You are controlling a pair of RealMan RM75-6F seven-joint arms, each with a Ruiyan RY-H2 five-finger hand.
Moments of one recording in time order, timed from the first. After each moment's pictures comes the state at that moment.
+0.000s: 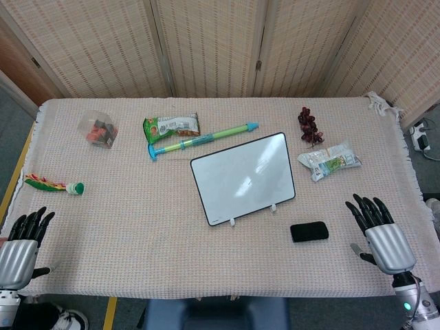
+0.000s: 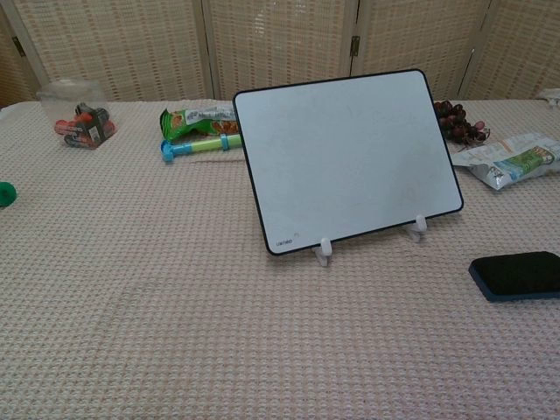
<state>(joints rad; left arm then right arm) -0.08 -1.12 -0.01 -1.63 1.52 1.47 0.14 0.13 -1.13 -0.01 -1.58 -1.63 1.43 -0.12</state>
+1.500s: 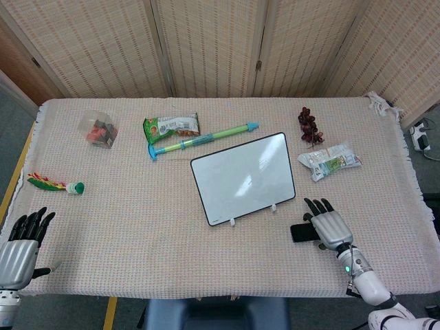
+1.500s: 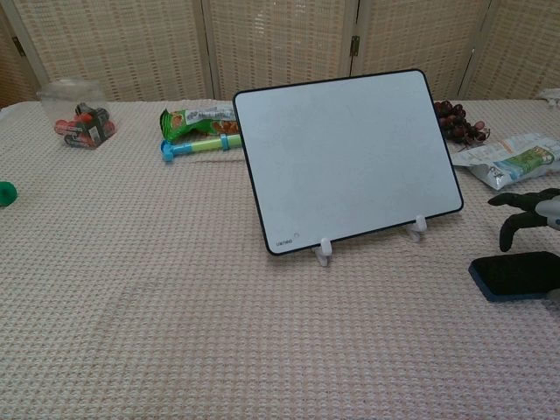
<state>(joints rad) -0.08 -1.12 -0.01 -1.63 1.51 1.47 0.13 0.42 -1.32 0.04 -1.57 -1.20 0.93 -0.48</state>
